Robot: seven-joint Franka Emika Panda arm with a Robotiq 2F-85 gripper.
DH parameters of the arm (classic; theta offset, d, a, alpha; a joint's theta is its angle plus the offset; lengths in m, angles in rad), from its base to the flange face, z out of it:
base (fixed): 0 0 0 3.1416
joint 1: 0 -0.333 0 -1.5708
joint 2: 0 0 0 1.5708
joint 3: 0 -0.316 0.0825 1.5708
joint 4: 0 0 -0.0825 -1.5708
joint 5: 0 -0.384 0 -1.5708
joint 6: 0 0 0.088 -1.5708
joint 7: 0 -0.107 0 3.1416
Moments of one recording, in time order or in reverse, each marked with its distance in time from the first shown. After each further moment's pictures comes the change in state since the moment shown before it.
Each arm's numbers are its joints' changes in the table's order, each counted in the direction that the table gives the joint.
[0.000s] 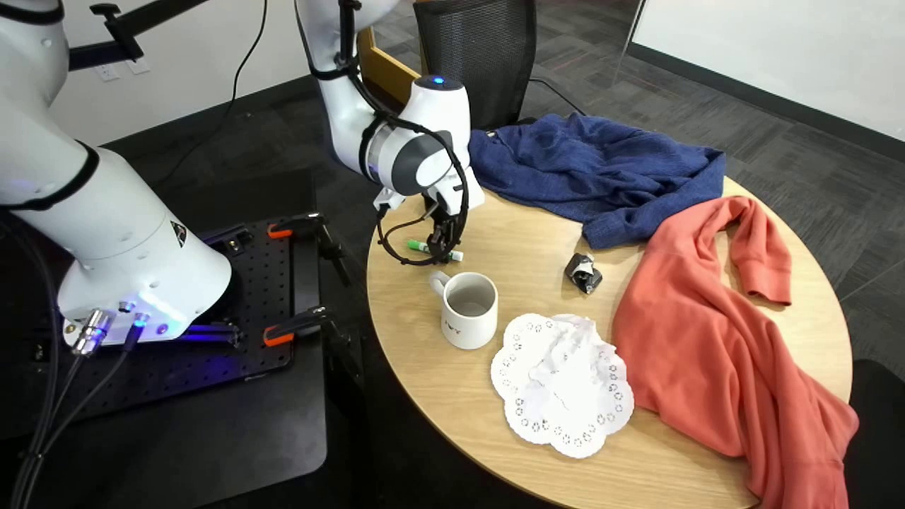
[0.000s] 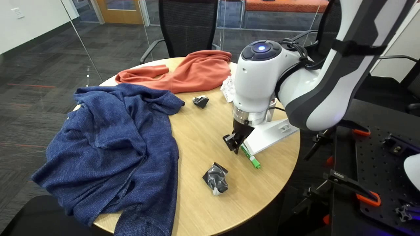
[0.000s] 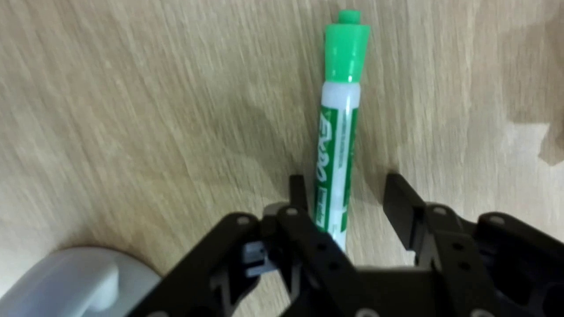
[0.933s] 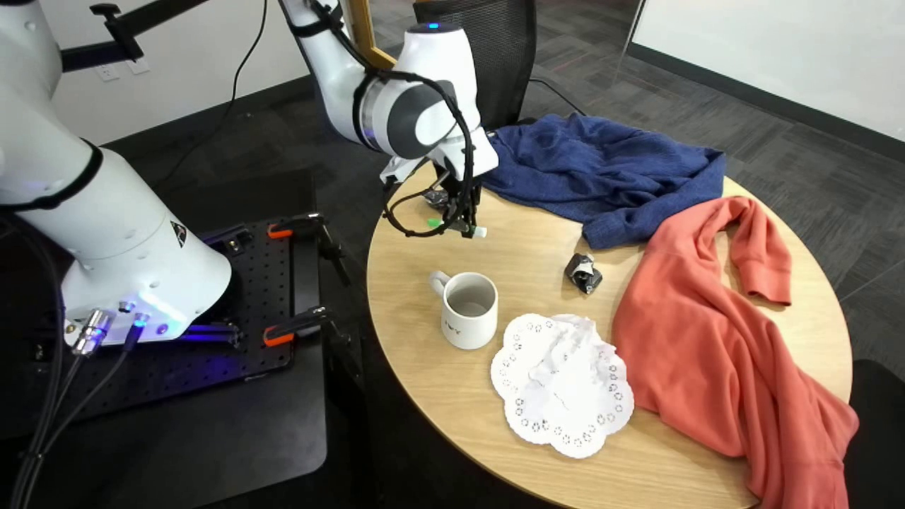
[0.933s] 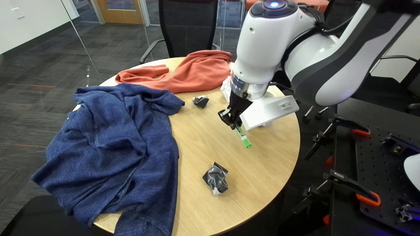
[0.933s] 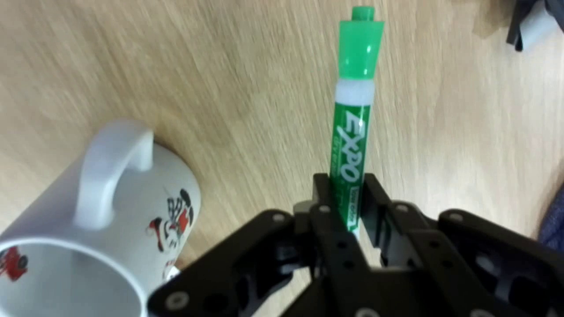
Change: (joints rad) arm -0.096 0.198 0.112 0.065 0.000 -0.013 -0.048
